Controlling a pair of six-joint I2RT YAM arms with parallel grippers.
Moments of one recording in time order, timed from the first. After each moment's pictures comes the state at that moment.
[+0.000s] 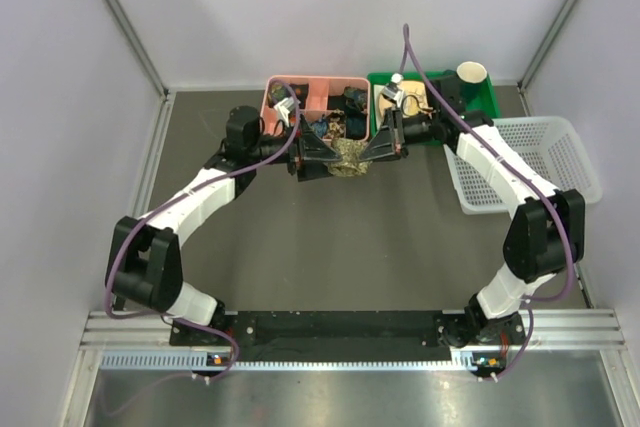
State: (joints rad) left arm -0.35 1.48 1.03 0.20 1.03 -1.08; right arm 0.31 1.64 1.42 -0.52 -1.14 0.50
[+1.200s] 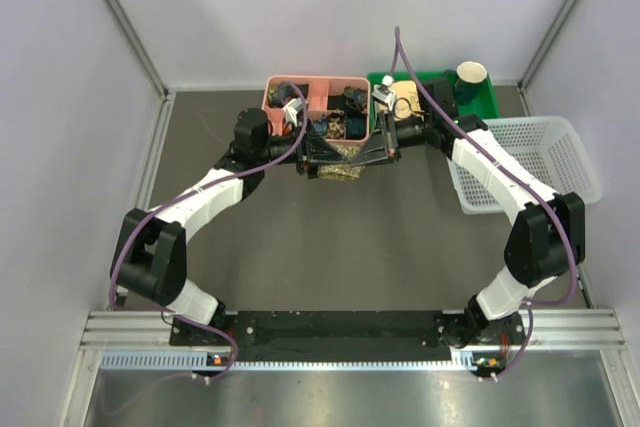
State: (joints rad) left arm -0.41 1.53 1.02 0.34 1.01 -1.20; right arm 0.37 1.62 1.39 -0.45 -1.15 0.53
